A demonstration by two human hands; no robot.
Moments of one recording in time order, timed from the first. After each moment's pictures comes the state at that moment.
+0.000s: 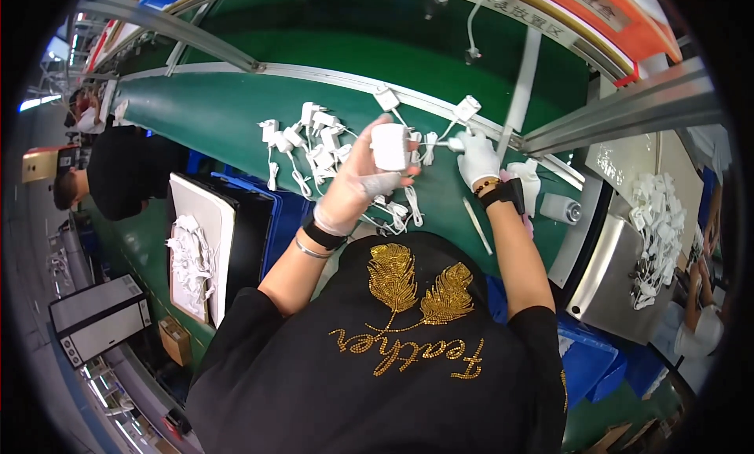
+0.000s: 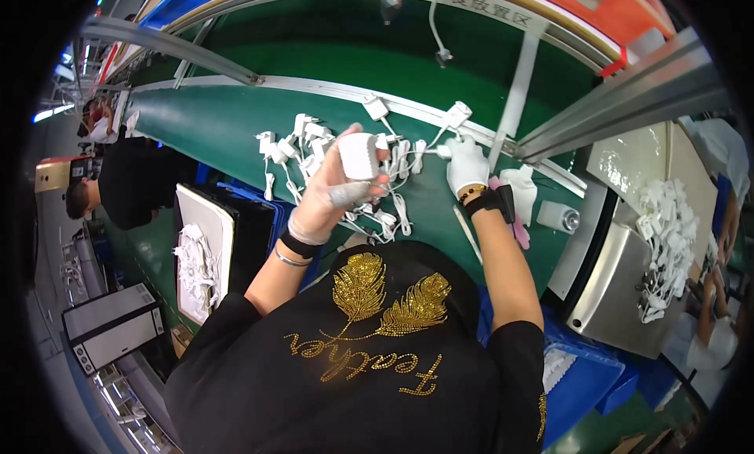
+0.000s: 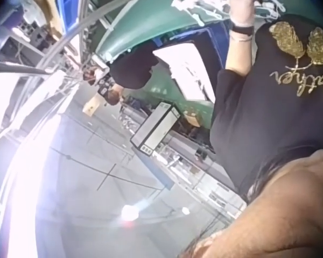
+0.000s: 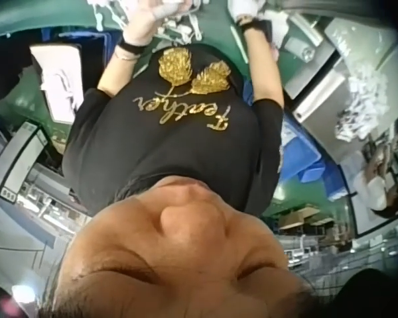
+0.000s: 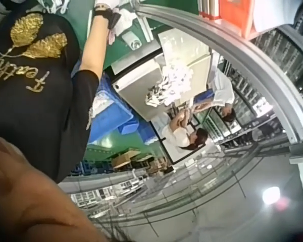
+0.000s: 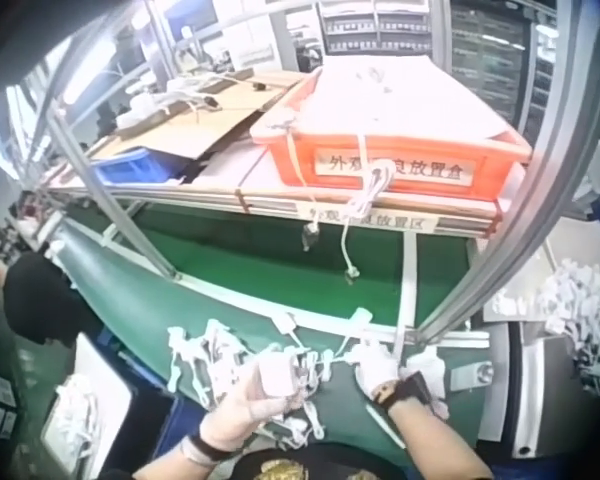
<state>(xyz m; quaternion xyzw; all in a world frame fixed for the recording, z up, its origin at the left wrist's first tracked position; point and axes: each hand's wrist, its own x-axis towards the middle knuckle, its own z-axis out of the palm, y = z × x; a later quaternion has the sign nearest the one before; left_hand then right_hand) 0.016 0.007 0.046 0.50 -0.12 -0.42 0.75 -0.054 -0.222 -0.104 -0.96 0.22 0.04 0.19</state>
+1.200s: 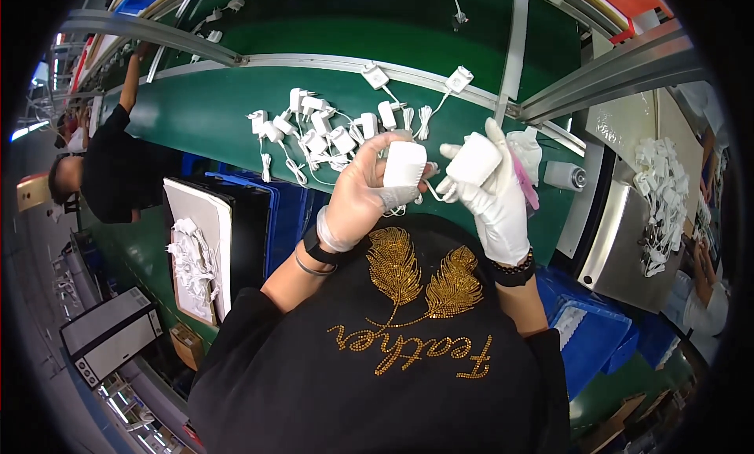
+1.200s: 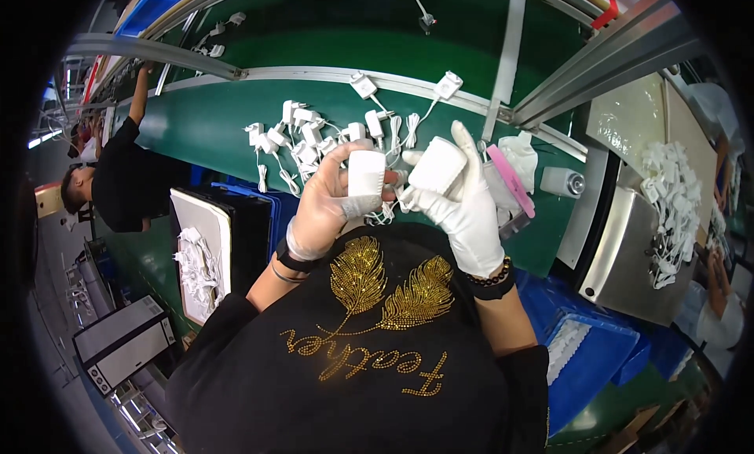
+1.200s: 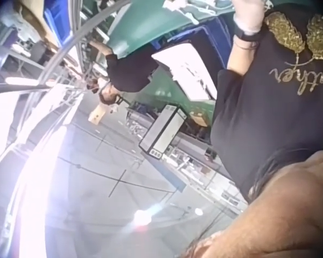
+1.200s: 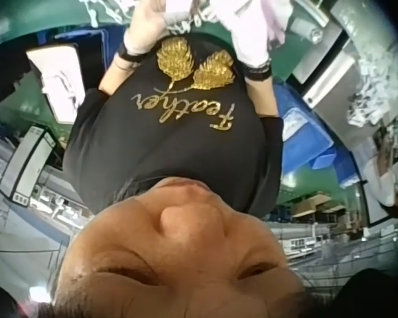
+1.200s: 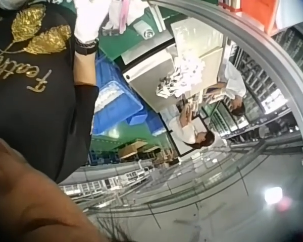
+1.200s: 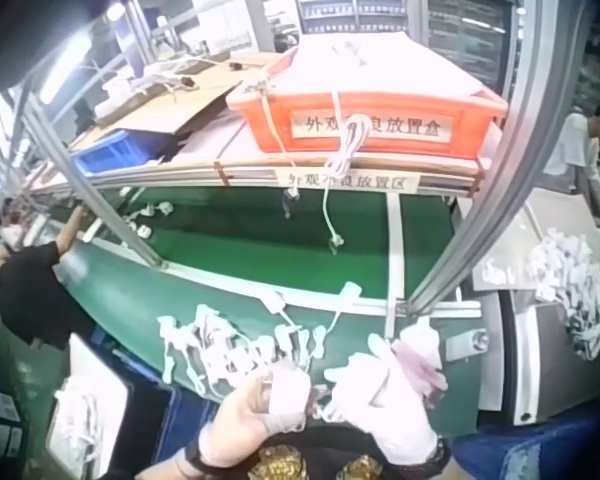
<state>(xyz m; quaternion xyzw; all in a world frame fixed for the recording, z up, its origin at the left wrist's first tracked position) -0.022 0.019 0.059 0.53 -0.12 -0.45 0.71 -0.139 -0.135 0.052 -0.43 0.20 -0.17 0.86</state>
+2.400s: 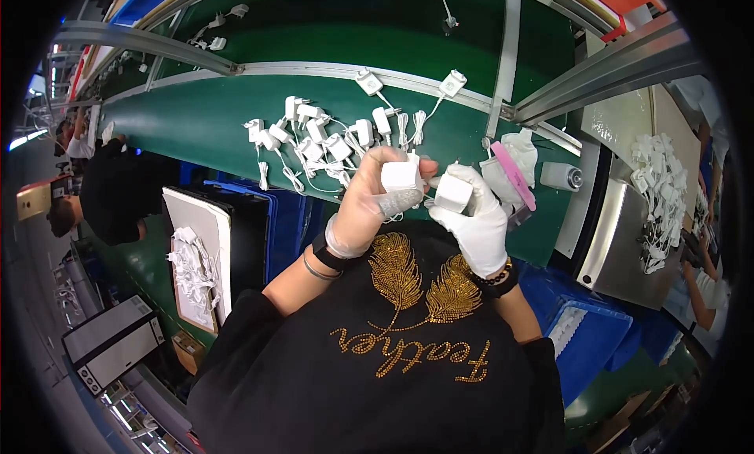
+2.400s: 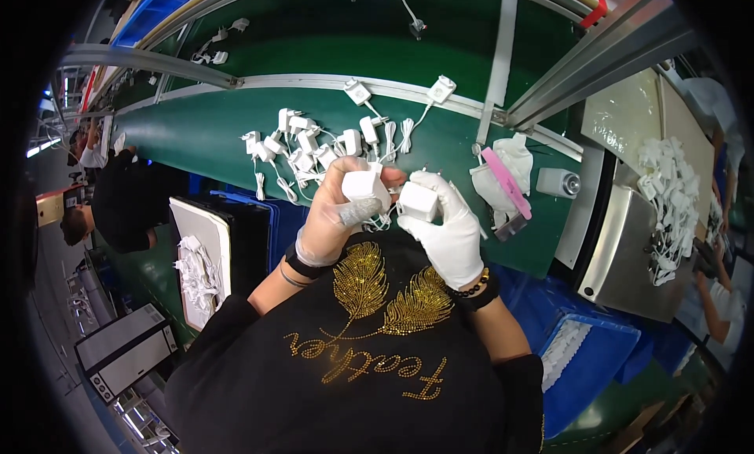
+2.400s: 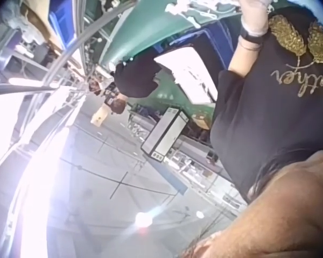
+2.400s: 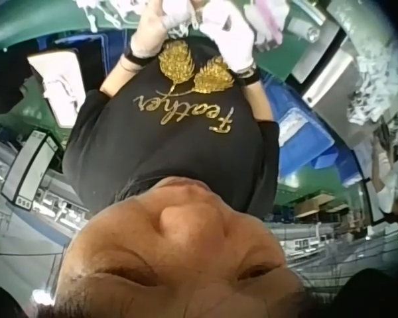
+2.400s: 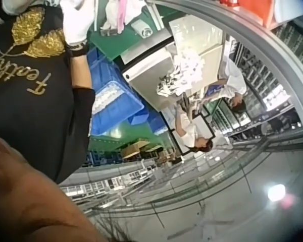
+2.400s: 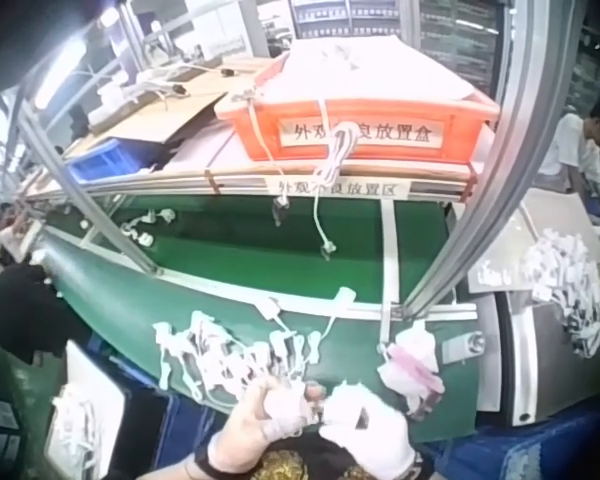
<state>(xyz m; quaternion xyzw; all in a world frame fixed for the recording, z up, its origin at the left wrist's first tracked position) -0.029 0.013 0.032 0.47 -0.18 -0.44 0.74 -0.161 -0.118 0.016 -0.58 0.24 -0.15 0.77</state>
